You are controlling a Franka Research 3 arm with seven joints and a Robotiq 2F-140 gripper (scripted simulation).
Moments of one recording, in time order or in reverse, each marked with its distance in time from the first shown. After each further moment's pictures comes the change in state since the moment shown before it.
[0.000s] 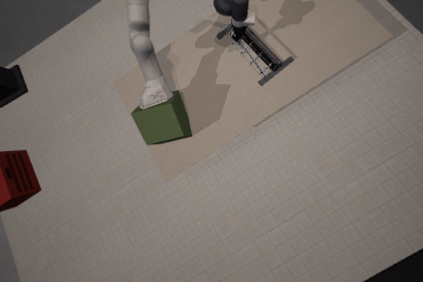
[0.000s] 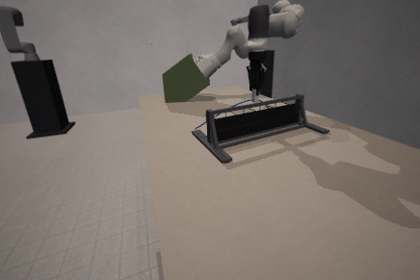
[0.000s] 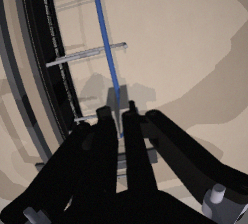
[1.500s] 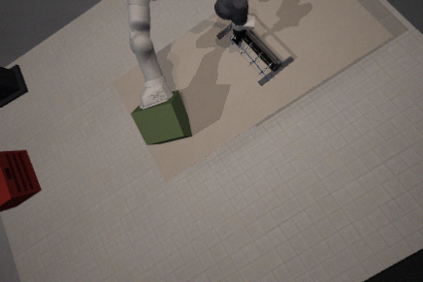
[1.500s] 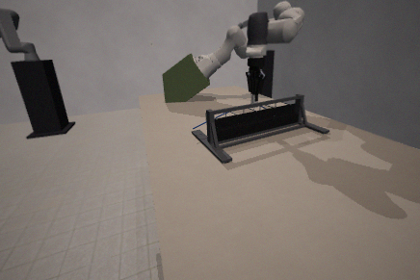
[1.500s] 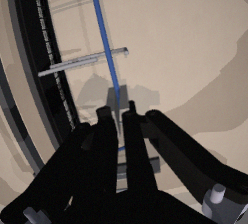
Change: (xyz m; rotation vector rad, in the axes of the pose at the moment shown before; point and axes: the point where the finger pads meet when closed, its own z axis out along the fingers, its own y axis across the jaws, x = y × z) arm 0.005 0.000 0.027 0.004 0.004 0.008
